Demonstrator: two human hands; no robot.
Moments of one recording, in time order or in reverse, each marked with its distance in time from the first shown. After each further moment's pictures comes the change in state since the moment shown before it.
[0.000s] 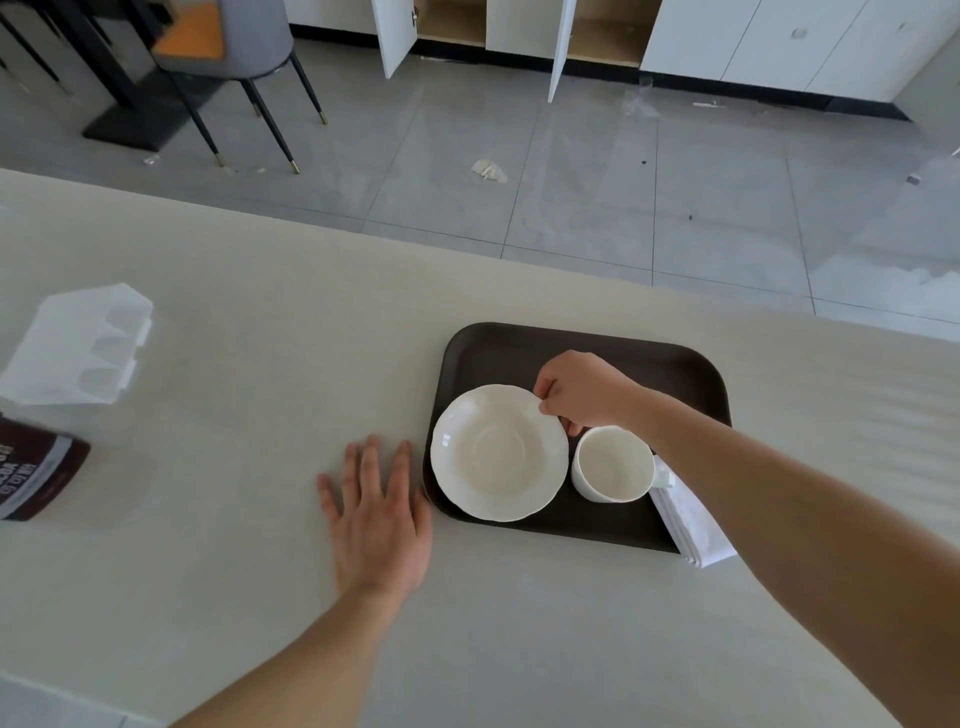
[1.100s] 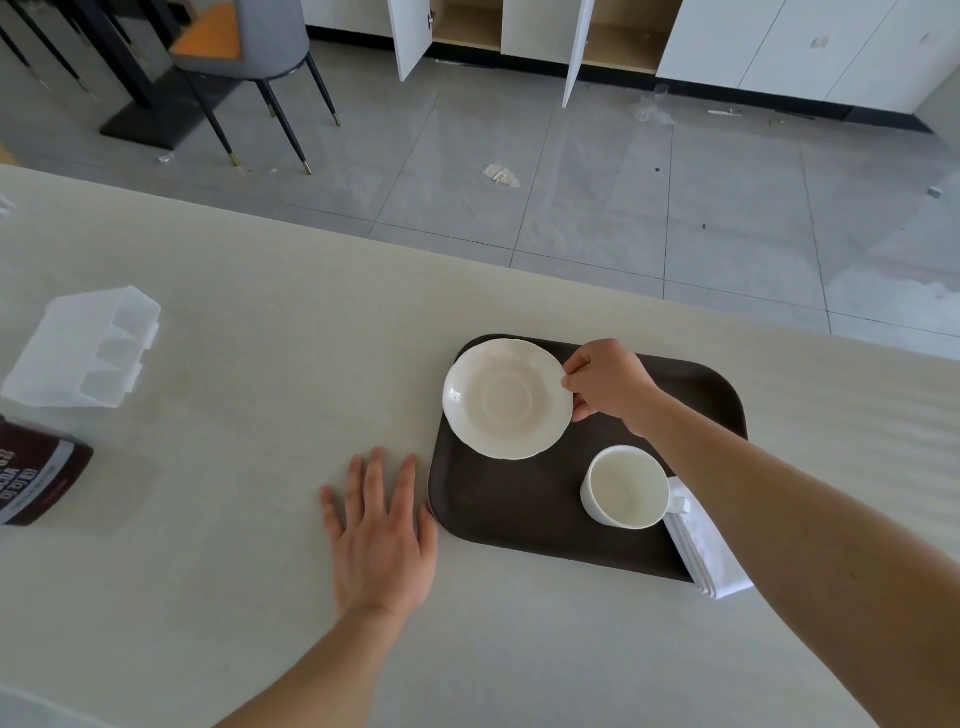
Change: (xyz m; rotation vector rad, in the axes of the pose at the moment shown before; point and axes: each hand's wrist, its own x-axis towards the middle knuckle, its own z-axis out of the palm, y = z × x) left_hand 0.000 -0.001 0.001 0.020 0.004 0.003; right_hand 0.028 0.014 -0.006 0.401 0.250 0.207
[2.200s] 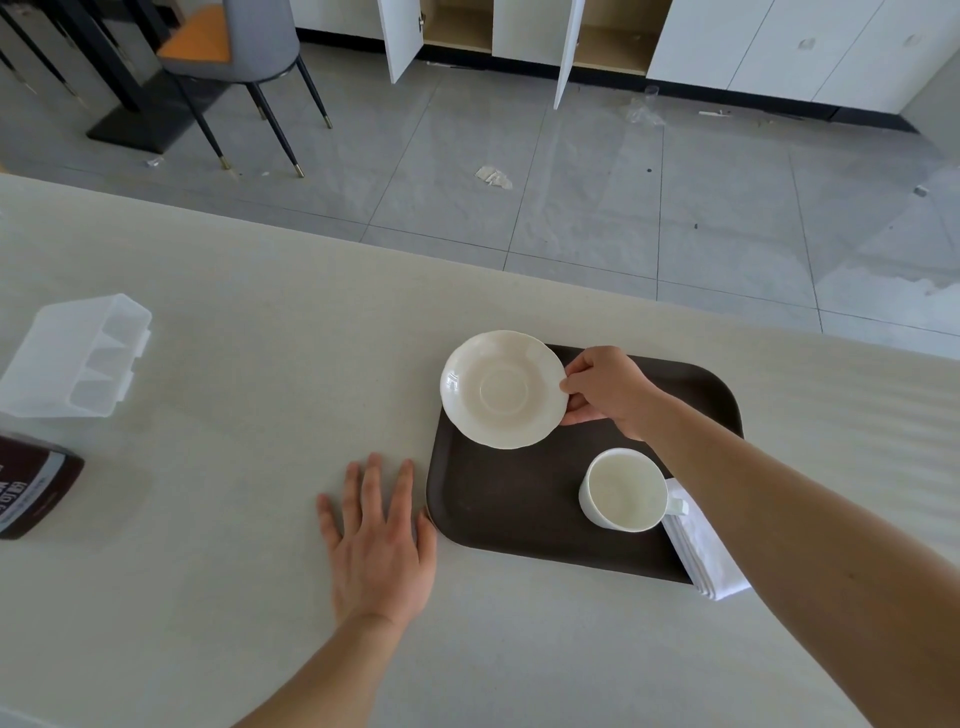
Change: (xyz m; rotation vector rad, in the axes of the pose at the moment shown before) left_hand 0.001 -0.002 0.001 -0.005 0.013 0.017; right_hand 0.000 -0.002 -0.002 0.298 -0.085 0.140
